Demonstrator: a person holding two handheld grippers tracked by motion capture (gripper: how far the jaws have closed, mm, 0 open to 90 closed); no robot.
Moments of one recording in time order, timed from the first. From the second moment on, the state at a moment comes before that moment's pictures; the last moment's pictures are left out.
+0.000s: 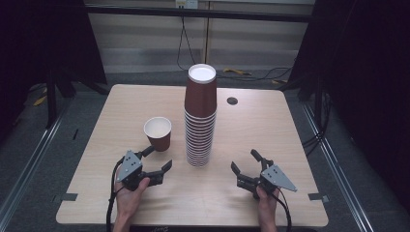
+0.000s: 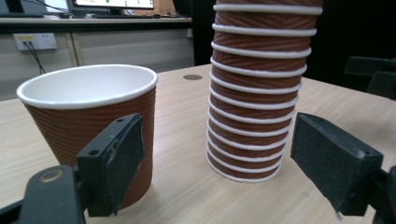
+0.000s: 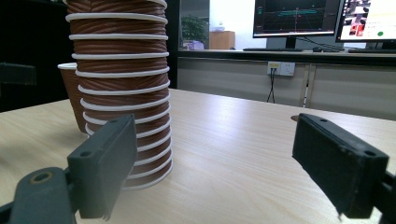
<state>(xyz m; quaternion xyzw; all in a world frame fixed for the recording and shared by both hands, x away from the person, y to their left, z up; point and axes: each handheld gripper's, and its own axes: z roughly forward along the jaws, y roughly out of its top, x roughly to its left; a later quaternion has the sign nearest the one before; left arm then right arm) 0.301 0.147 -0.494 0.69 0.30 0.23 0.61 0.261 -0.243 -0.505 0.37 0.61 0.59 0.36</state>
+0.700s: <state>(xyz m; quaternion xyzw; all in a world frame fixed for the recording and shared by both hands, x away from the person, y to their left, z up) 0.282 0.139 -0.515 0.65 0.29 0.26 0.65 0.261 -0.243 -0.505 0.37 0.61 0.59 0.37</state>
